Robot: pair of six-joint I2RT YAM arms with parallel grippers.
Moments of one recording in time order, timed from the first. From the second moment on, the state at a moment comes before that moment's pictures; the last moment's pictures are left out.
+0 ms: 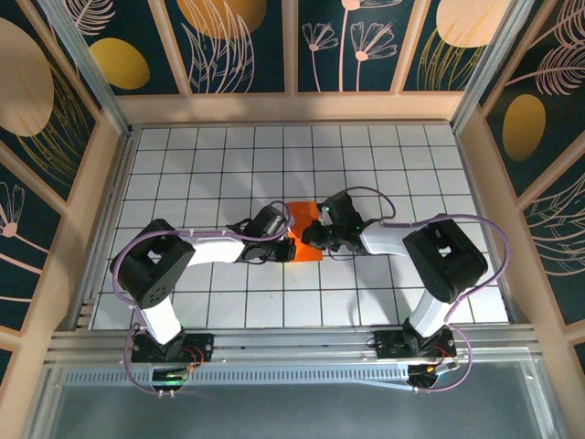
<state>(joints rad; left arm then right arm) -0.77 1.76 0.83 -0.04 0.25 -0.60 0.64 1.70 0.75 0.10 -0.42 0.81</state>
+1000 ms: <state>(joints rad) -0.77 1.77 0.83 -0.03 0.25 -0.59 0.58 1.75 0.78 0.07 -0.36 0.74</state>
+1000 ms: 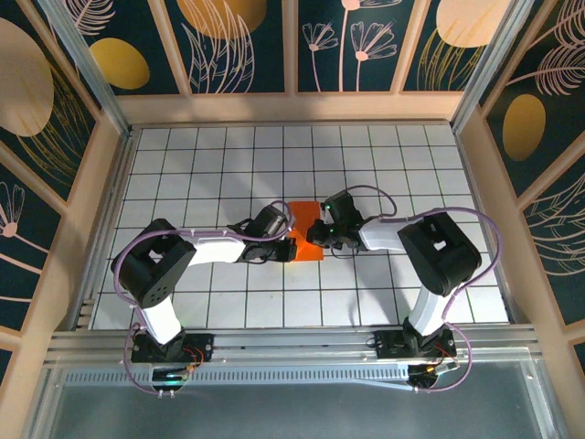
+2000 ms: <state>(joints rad) -0.77 1.77 0.83 -0.01 0.23 -0.59 0.39 1.68 0.79 0.04 -0.36 0.65</state>
